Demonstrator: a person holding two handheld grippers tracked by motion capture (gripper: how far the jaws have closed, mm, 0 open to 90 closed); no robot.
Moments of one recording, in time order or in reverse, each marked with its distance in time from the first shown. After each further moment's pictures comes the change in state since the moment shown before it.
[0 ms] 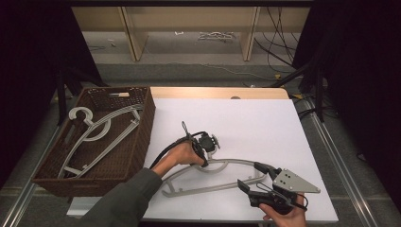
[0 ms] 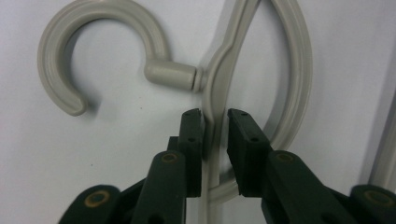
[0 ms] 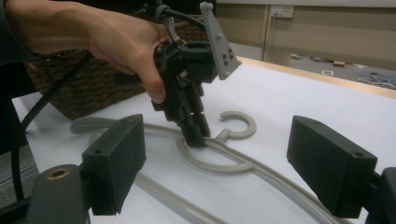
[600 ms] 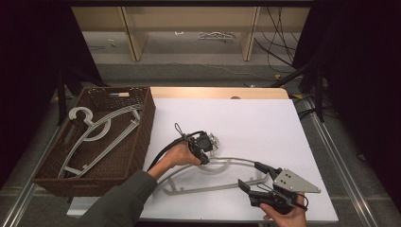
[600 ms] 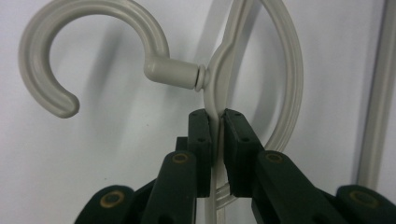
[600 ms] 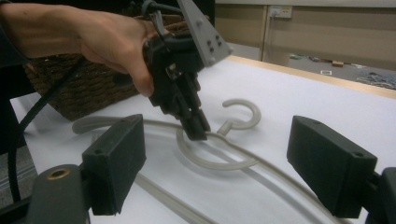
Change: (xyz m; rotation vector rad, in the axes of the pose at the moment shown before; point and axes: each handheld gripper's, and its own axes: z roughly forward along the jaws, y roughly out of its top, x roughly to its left) left arm -0.001 -0.009 -0.015 -0.134 0.009 0.065; right arm -0.001 0.000 0.000 0.003 0.006 0.009
